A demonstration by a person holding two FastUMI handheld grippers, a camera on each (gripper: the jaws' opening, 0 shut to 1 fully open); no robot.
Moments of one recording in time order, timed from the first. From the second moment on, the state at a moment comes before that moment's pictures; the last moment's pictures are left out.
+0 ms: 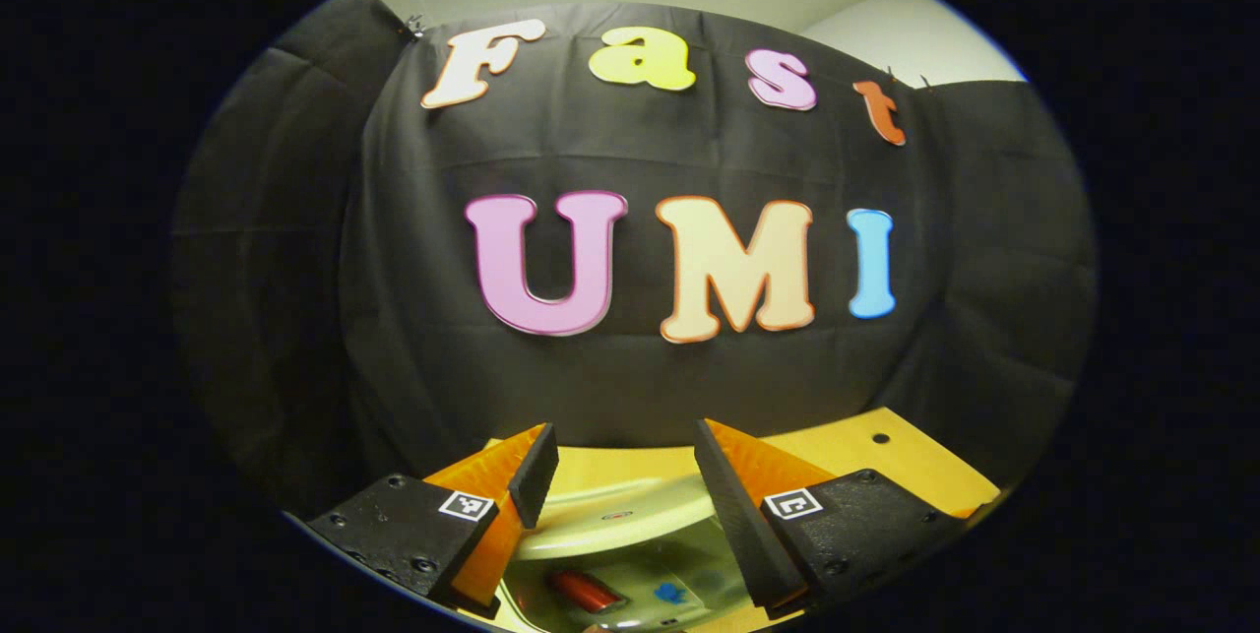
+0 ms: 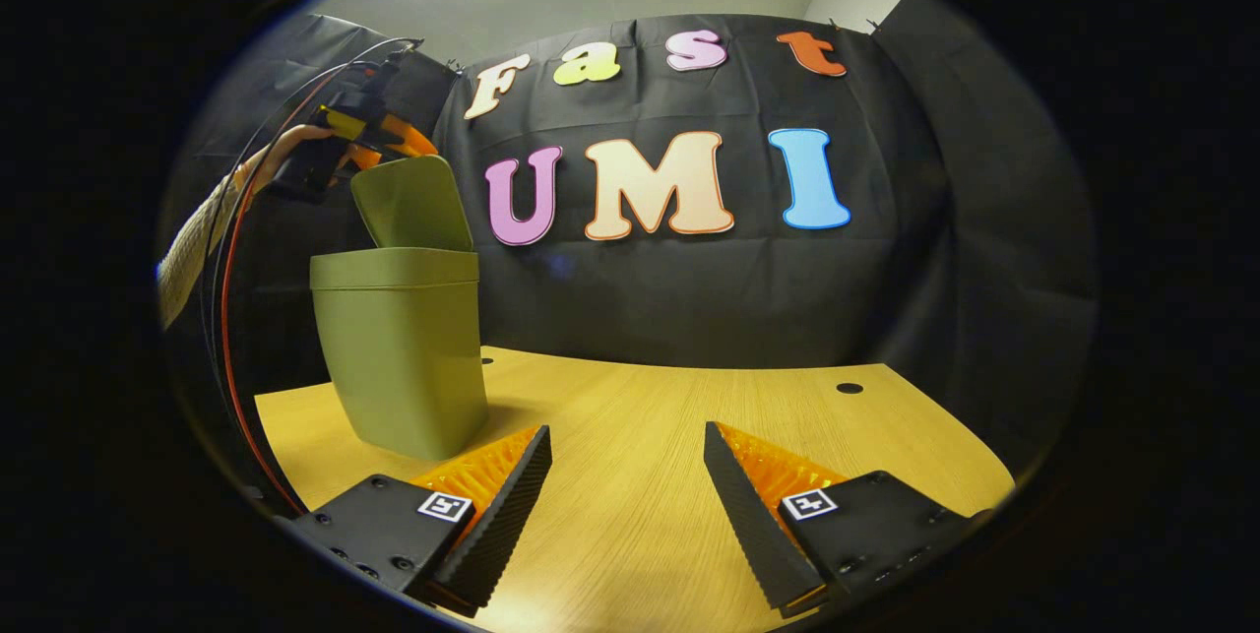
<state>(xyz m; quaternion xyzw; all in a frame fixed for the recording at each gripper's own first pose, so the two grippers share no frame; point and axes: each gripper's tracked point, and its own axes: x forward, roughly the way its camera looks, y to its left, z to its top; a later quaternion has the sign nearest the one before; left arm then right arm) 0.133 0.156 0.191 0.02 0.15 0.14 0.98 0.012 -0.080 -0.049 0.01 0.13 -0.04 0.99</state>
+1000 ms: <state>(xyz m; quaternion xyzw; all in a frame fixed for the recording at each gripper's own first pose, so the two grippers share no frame) 0.078 0.125 0.096 0.03 0.14 0.12 0.98 0.016 -0.063 -0.058 0.00 0.14 -0.03 0.99</state>
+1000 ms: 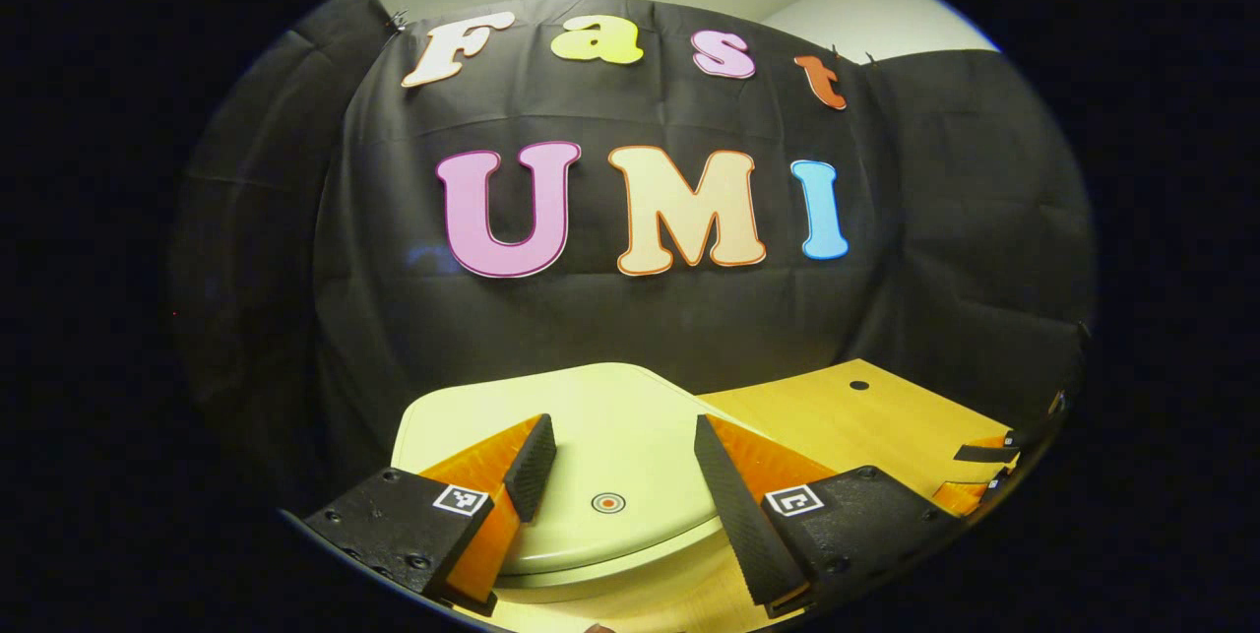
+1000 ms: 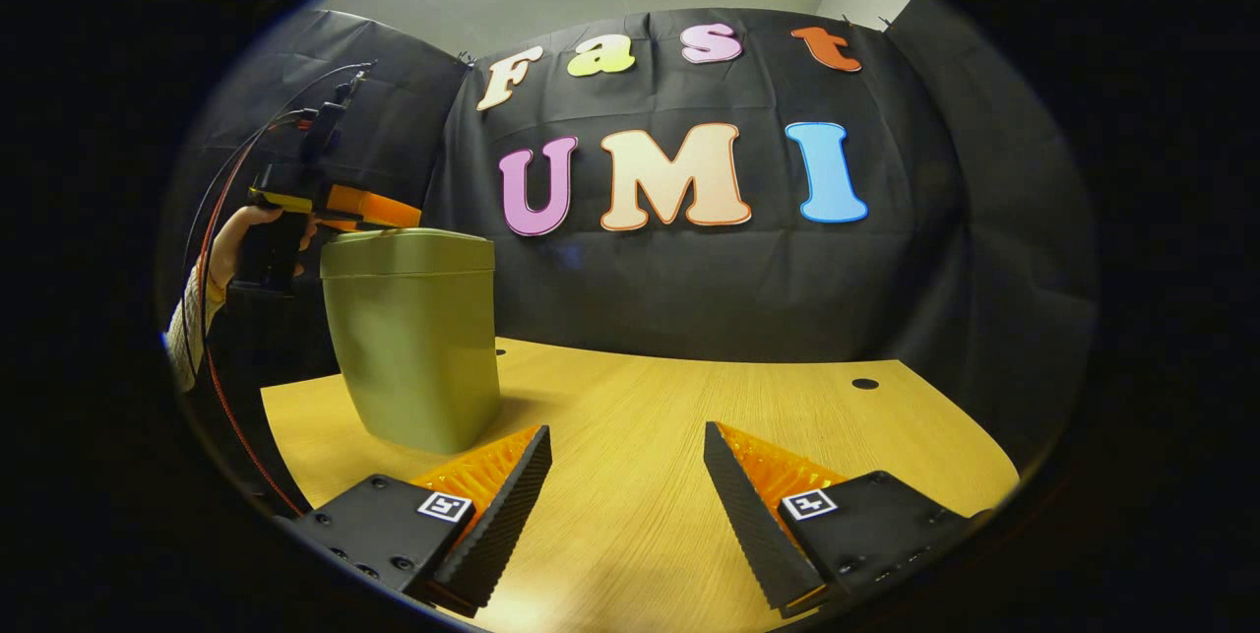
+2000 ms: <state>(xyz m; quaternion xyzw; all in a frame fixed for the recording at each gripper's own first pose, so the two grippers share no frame) 0.074 0.132 0.106 0.09 0.06 0.17 0.98 0.018 -0.054 -0.064 0.00 0.15 -0.01 0.99</state>
